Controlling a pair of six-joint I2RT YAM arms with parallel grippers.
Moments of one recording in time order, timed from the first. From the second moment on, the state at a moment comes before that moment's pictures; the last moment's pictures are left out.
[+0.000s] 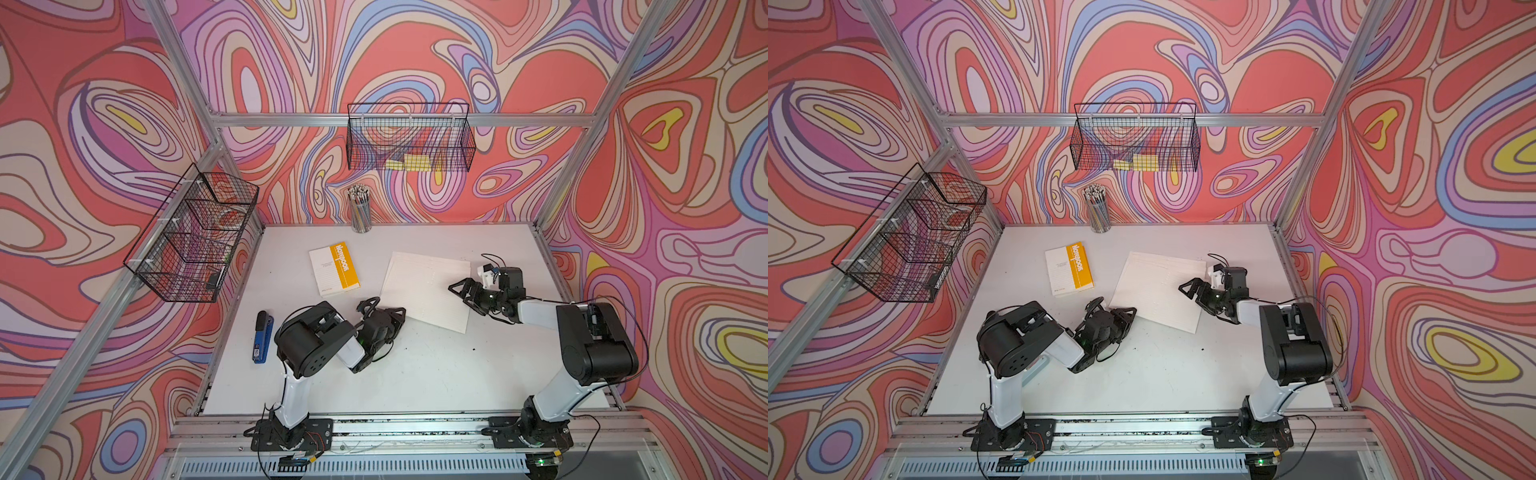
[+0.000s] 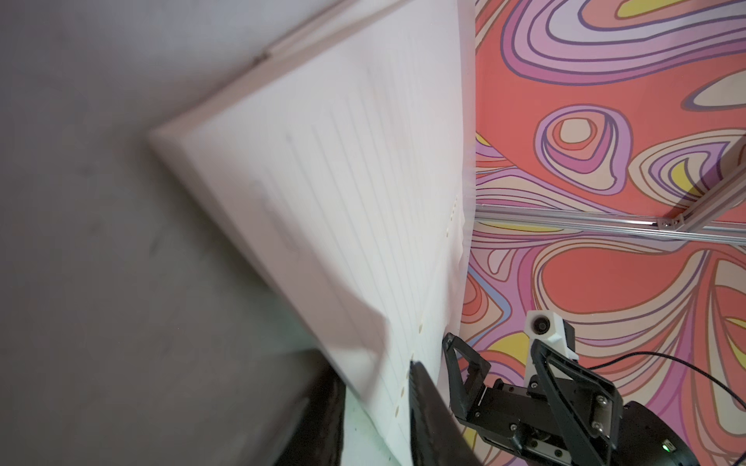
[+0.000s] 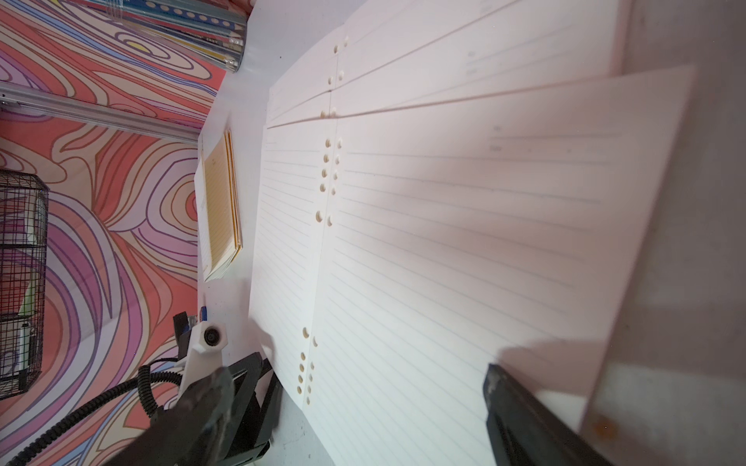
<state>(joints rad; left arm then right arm) -0.76 1.98 0.56 1.03 -0.13 -1.56 0.04 1.70 0.74 0.19 -0.67 0.62</state>
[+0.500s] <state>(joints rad) -0.77 1.99 0.48 1.18 -0.16 -1.55 0.04 1.70 0.74 0.19 -0.68 0.62</state>
